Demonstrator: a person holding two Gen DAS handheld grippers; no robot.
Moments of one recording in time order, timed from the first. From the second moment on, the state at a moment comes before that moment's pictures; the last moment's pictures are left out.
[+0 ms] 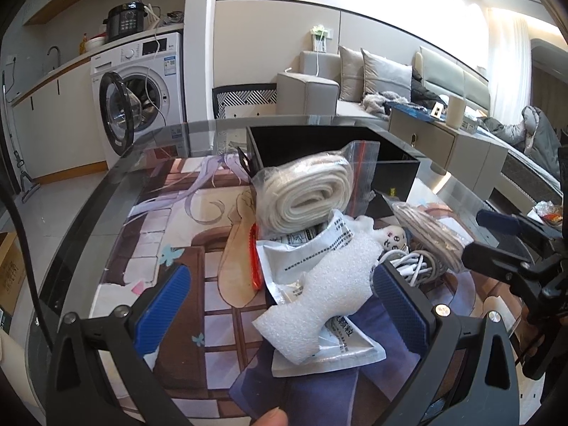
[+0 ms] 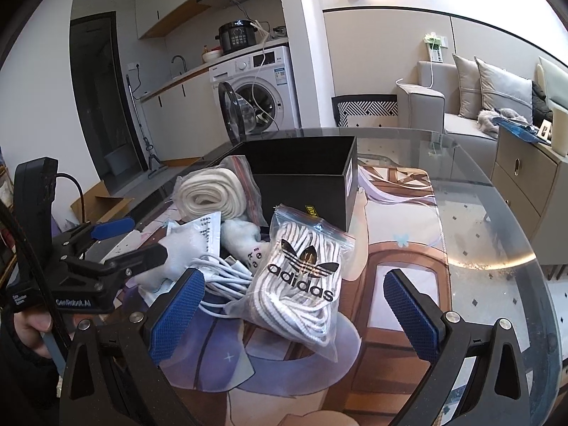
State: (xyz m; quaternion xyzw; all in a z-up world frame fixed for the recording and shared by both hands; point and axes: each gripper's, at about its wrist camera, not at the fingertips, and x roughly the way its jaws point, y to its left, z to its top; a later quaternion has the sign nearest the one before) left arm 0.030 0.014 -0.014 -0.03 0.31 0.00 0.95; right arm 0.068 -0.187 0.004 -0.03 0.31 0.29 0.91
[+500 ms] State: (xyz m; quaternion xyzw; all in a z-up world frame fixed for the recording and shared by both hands) left arm 0.037 0.014 -0.026 -0.04 0.33 0.00 0.94; right arm 0.103 -0.181 -0.010 -0.01 0.37 0.25 0.90
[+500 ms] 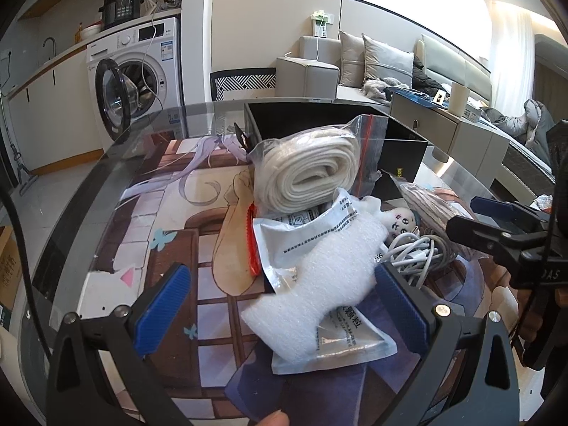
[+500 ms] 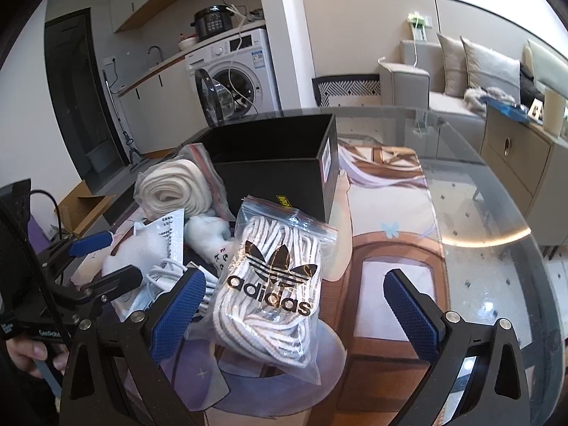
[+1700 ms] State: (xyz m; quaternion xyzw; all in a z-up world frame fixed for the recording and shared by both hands) left arm 0.020 0.019 0.000 -0.07 0.29 -0.06 0.95; right arm 0.090 -0.194 0.002 0.03 0.35 0.31 0.88
